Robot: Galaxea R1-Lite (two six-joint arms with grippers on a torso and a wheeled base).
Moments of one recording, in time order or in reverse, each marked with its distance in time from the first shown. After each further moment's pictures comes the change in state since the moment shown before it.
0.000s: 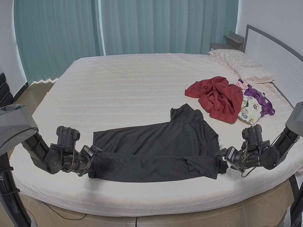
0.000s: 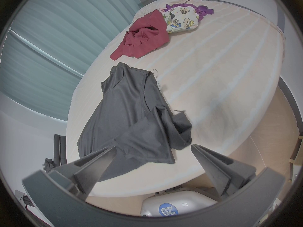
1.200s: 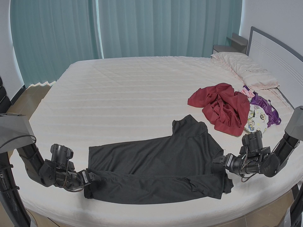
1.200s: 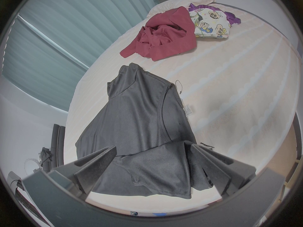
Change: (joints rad) left arm 0.060 0.016 0.214 -0.024 -0.080 0.513; right arm 0.032 -0.007 0.099 -0.098 0.015 -0.097
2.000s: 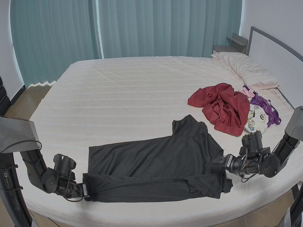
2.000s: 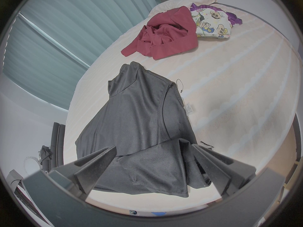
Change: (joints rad) left arm -0.014 0.055 0.076 0.004 0.126 0.160; right arm 0.005 -0.001 0.004 0.000 0.001 -0.009
